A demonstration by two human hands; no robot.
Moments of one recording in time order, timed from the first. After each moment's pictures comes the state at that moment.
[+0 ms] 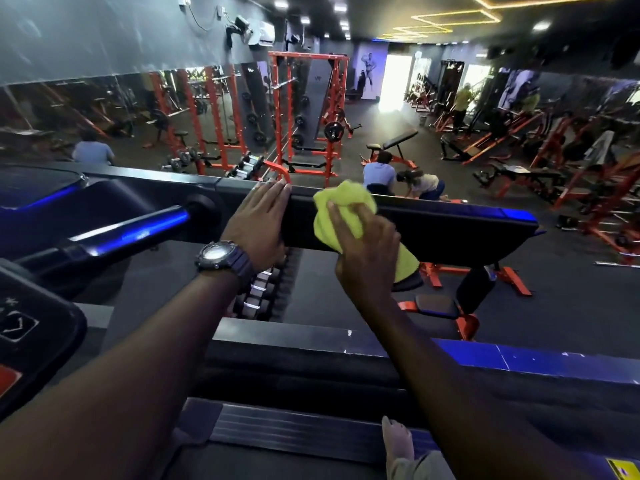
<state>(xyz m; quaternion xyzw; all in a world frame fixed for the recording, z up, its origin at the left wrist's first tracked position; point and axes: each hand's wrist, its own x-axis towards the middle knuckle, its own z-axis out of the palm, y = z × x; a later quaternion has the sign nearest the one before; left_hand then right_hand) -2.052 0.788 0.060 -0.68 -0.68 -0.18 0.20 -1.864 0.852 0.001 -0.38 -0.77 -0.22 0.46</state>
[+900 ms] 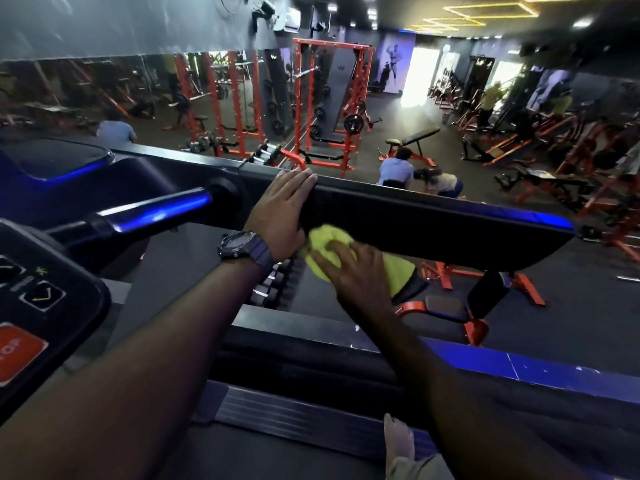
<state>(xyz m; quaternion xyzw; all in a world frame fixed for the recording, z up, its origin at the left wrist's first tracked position) -2.055 0.788 0.052 -0.68 -0.67 -0.26 0.16 -1.877 0.854 -0.053 -0.28 -0.85 -0.26 0.37</state>
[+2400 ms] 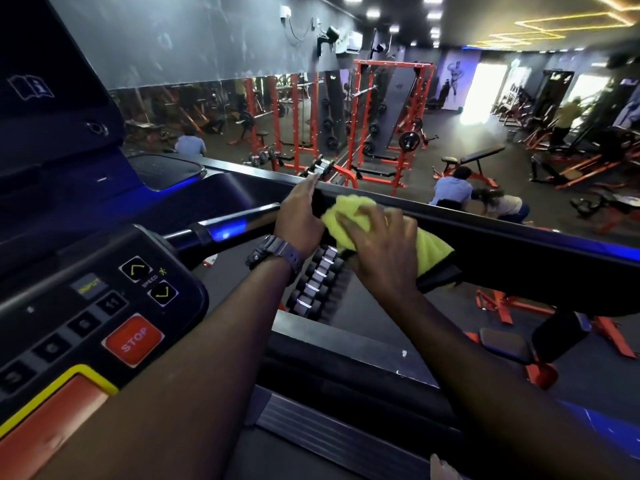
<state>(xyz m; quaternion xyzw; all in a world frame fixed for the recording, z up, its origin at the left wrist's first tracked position) -2.099 0.759 0.073 -0.48 -0.75 -0.46 0.06 -1.958 0.833 0.025 -0.29 -0.85 -0.26 0.36</state>
